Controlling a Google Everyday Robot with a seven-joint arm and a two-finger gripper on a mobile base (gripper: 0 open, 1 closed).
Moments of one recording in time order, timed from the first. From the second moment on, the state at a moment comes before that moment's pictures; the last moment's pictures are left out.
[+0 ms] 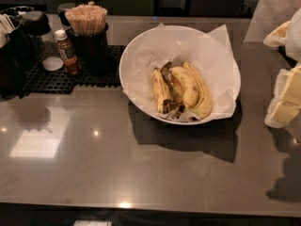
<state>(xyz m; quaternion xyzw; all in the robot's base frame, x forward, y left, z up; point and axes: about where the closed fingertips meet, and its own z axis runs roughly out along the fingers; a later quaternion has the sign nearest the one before) 0.438 -0.217 0.976 -0.60 0.78 -0.03 0.16</state>
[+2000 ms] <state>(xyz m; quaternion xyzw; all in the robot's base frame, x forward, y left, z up) 0.477 -0.120 0.978 -0.71 0.63 0.19 0.25</state>
